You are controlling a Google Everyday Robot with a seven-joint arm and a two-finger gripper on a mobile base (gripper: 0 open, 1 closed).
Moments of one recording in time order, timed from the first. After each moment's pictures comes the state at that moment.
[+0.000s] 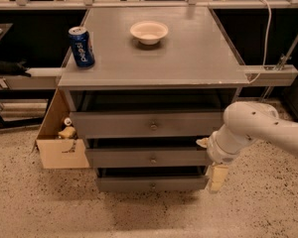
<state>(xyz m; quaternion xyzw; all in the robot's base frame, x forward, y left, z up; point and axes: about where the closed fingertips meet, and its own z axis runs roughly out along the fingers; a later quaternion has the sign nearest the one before) 0.508 -0.191 0.580 -0.72 0.68 0.07 0.12</state>
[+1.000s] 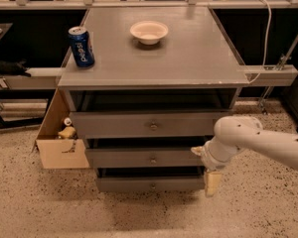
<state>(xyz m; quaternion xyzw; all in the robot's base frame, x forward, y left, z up) 0.523 -0.193 0.513 -0.75 0.65 0.06 0.11</state>
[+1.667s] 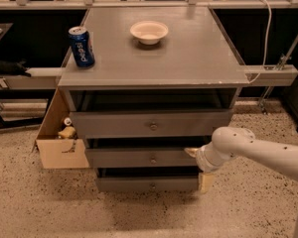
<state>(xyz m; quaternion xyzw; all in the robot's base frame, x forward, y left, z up) 0.557 -0.178 0.455 -0.77 0.61 0.05 0.17</state>
